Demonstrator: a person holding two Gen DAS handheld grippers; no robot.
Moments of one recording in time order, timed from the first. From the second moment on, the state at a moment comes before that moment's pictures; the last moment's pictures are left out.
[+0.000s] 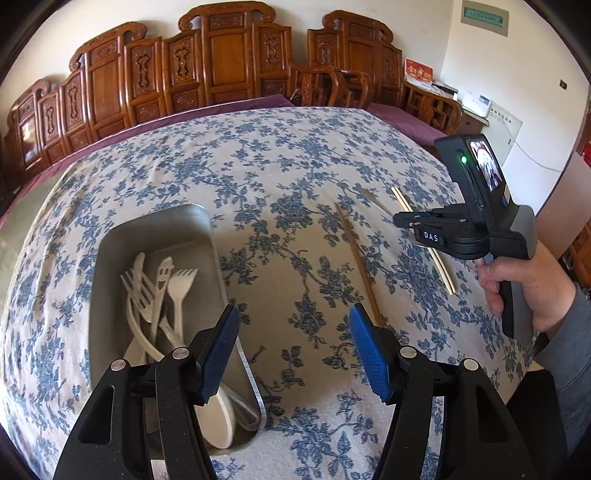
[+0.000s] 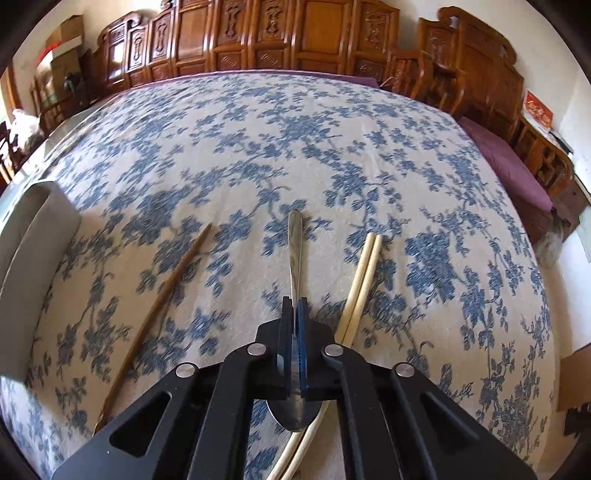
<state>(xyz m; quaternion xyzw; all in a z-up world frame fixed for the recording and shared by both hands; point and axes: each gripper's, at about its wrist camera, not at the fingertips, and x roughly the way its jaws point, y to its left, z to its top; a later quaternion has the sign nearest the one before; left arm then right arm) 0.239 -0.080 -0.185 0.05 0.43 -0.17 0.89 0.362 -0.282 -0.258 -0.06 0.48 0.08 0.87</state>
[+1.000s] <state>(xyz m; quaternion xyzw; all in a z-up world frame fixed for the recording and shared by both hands) 0.274 -0.171 -0.229 0.10 0.48 -0.19 0.85 0.327 -0.318 -0.237 0.00 0.45 0.11 0.88</state>
